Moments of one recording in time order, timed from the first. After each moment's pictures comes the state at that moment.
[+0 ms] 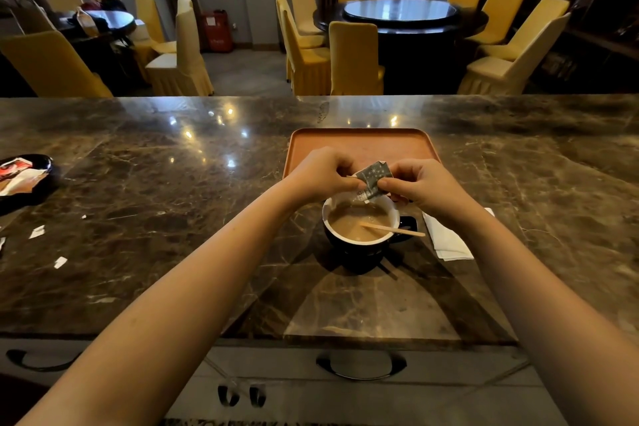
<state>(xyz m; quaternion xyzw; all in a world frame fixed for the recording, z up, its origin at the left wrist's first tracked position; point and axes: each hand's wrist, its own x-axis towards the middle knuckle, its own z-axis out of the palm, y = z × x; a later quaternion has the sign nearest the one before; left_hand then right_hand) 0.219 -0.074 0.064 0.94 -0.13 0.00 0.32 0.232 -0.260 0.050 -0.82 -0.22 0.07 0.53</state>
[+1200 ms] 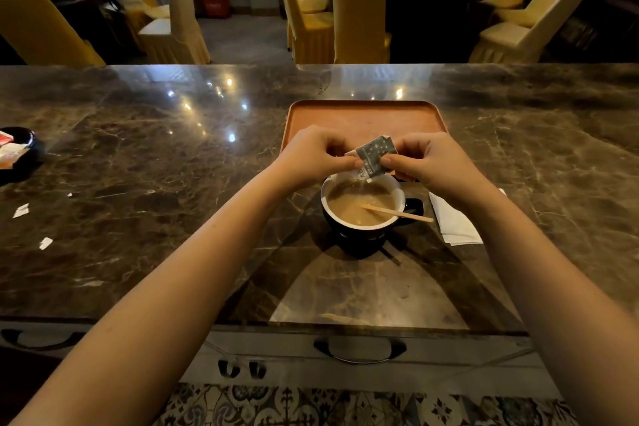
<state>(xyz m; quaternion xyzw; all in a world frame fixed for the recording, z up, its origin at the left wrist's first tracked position) 0.212 -0.067 0.060 0.92 -0.10 0.01 0.37 0.236 -0.258 0.051 -0.82 -0.23 0.06 0.52</state>
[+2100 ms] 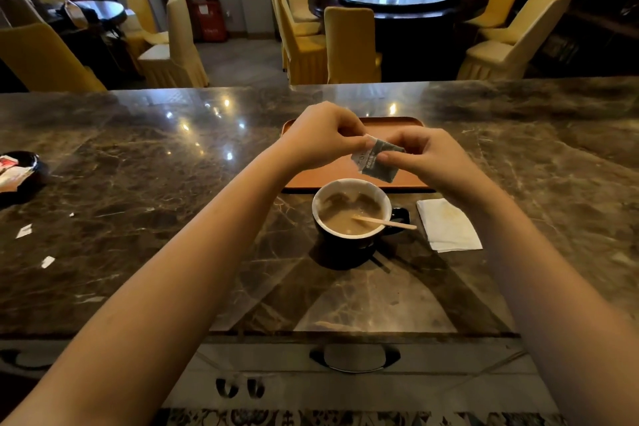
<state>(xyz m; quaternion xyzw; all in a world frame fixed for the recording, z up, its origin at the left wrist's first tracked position) 0.221 -0.084 0.105 0.93 -0.16 0.07 0.32 0.234 -0.269 0.071 -0.82 -0.26 0.01 0.52</state>
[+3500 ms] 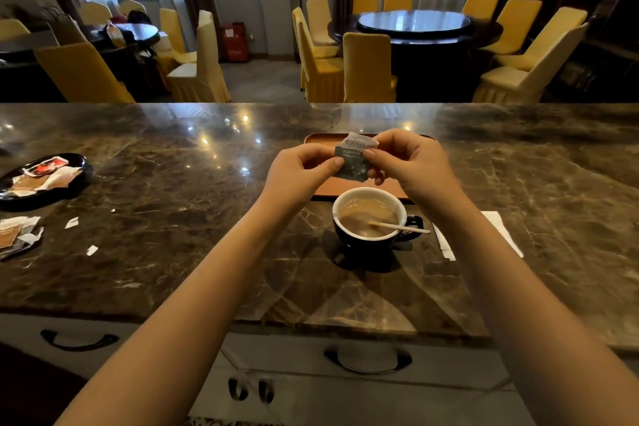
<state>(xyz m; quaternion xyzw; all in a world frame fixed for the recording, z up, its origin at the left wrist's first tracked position) 0.149 -0.059 0.085 0.81 -0.03 0.17 0.56 0.201 -0.225 0.082 -0.75 -0.28 -0.05 0.60</state>
